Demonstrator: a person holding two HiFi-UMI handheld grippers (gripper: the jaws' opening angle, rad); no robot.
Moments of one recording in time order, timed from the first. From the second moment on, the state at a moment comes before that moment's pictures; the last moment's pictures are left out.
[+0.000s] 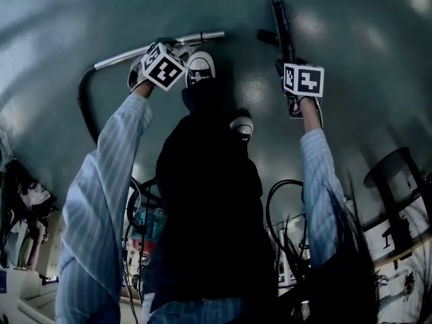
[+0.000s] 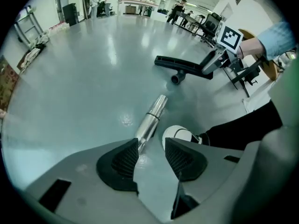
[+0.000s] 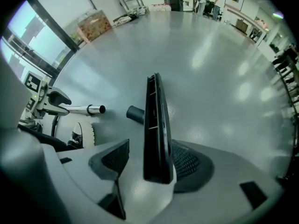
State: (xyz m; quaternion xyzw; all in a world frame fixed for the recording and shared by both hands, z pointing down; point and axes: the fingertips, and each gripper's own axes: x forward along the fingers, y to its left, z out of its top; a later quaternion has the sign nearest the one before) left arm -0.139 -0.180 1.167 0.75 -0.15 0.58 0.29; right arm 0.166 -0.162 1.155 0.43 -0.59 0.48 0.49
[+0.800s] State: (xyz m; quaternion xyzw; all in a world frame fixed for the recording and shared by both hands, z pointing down) left arm -0.075 -0.172 0.897 0.79 -0.22 0.46 0.33; right arm 0.076 -0.150 0.879 0.38 -0.67 0.55 0.33
